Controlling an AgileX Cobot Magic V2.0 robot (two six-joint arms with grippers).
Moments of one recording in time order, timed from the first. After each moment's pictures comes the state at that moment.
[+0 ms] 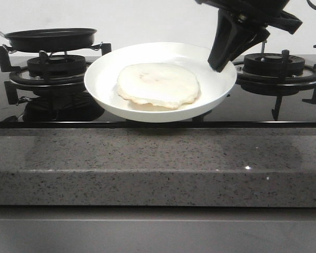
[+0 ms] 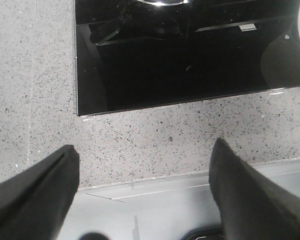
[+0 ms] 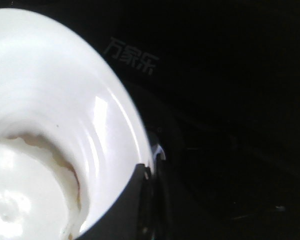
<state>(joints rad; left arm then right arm) -0.23 0.72 -0.96 0.07 1.13 -0.03 0.32 1.64 -1.37 0.38 0.85 -0.19</state>
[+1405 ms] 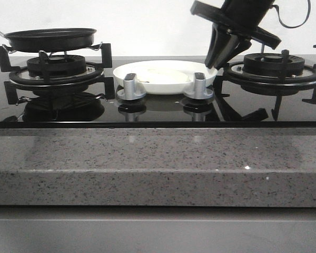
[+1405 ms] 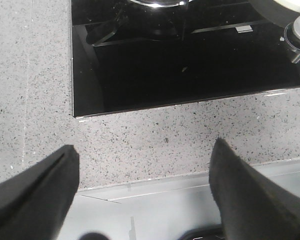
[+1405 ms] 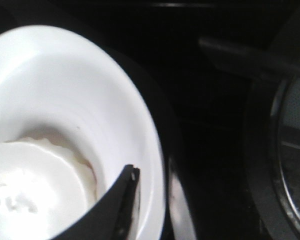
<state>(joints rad) -0.23 0.72 -0.96 0.06 1.13 -0.03 0.18 2.10 -1.99 0.40 1.09 0.05</state>
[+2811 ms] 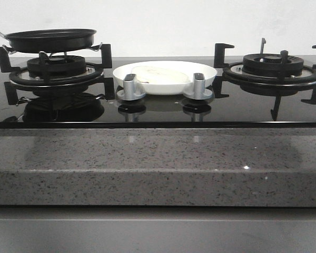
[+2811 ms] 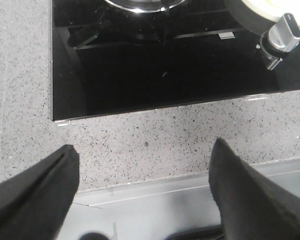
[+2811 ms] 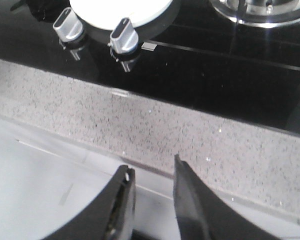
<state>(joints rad) -0.23 0.72 -0.96 -0.01 1.11 -0.03 0.26 0.58 -0.87 0.20 1.05 0.02</state>
